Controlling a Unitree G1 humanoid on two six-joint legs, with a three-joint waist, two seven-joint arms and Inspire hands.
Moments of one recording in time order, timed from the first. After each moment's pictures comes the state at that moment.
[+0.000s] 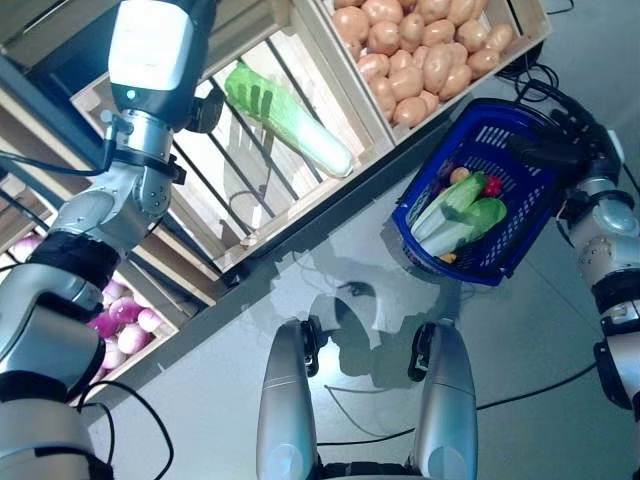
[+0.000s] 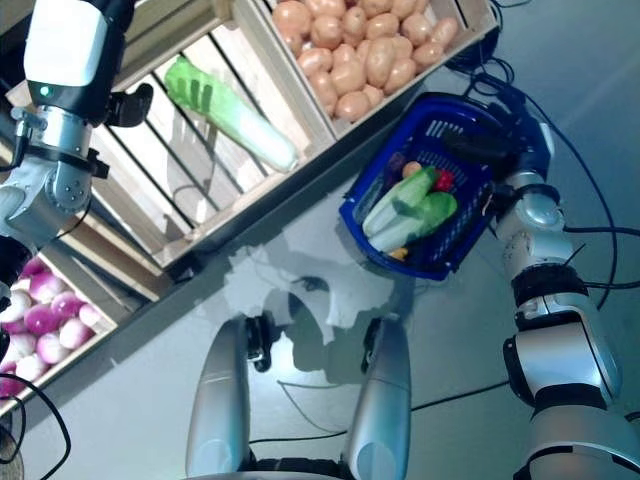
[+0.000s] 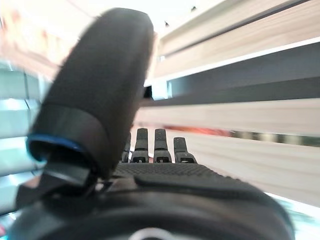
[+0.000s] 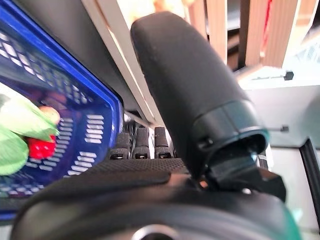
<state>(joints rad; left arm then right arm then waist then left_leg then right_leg) -1.16 0.97 -0.87 0.79 0.46 -0.16 0.64 -0.96 -0.77 0.34 0.96 0.91 -0.13 0.02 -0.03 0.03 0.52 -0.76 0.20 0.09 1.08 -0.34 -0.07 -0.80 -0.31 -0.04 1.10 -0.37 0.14</state>
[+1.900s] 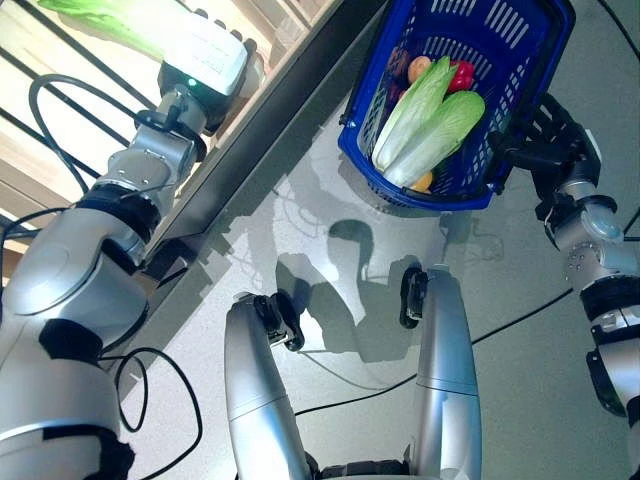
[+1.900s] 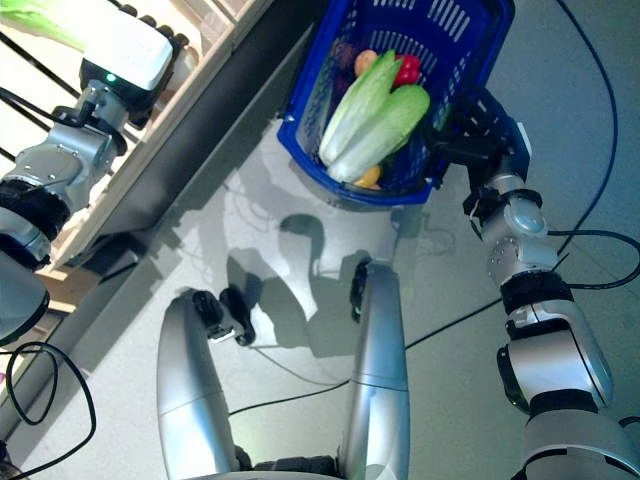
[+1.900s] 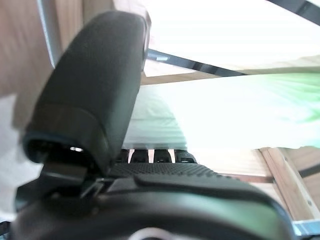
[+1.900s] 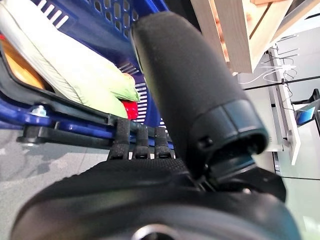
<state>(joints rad) -1.42 0.79 -1.13 1.07 0.61 0.01 0.34 -0.91 -0.74 0.33 0.90 1.02 -0.18 0.05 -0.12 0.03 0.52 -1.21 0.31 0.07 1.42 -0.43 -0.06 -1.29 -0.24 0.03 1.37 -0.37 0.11</state>
